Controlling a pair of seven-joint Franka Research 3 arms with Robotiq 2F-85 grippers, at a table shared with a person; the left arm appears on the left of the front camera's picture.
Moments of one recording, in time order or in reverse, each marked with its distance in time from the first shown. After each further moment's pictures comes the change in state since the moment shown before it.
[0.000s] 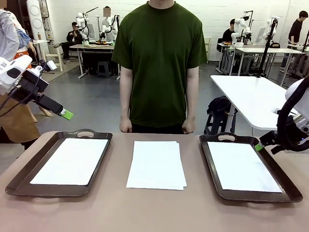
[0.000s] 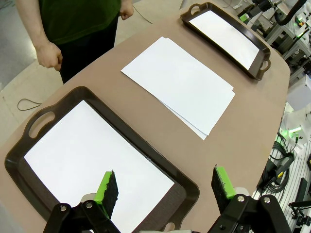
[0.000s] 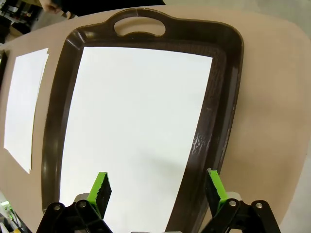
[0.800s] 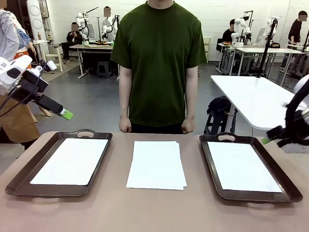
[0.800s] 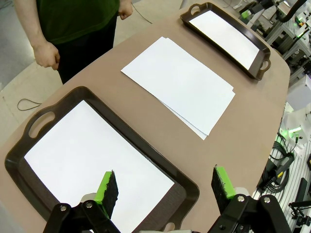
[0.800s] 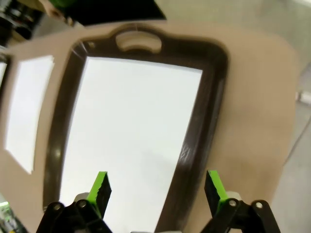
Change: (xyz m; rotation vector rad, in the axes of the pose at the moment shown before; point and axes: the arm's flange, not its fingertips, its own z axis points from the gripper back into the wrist) left arm 0.000 0.000 0.000 0.000 0.000 0.000; right arm 0.003 -0.008 0.039 -0.002 -0.096 0.042
